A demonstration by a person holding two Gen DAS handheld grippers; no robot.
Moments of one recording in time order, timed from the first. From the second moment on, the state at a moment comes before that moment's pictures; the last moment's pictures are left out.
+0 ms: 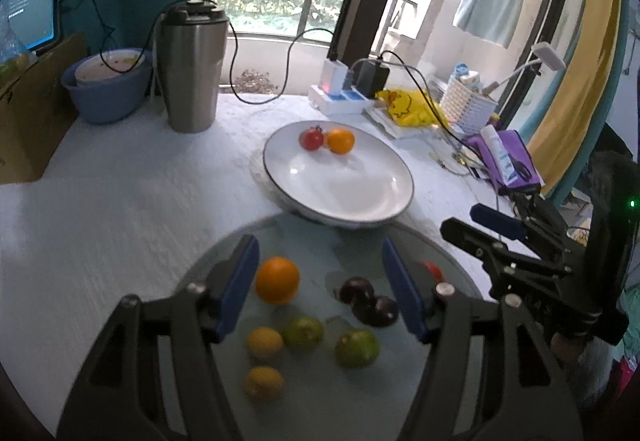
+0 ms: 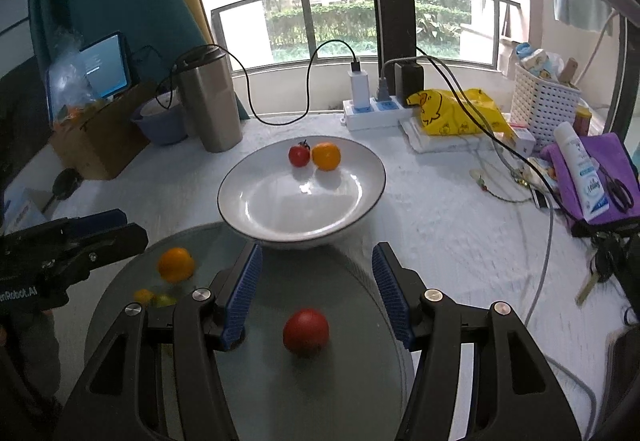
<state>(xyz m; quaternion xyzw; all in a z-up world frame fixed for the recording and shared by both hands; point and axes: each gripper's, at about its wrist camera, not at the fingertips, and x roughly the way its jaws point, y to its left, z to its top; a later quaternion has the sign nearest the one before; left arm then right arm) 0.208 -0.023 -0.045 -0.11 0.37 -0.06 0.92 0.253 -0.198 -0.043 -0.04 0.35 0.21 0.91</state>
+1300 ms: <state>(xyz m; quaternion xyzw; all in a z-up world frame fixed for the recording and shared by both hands) 0.179 -0.070 -0.096 -0.09 0.43 -0.06 0.89 0.236 -0.203 -0.096 -0.03 0.42 0.26 0.87</state>
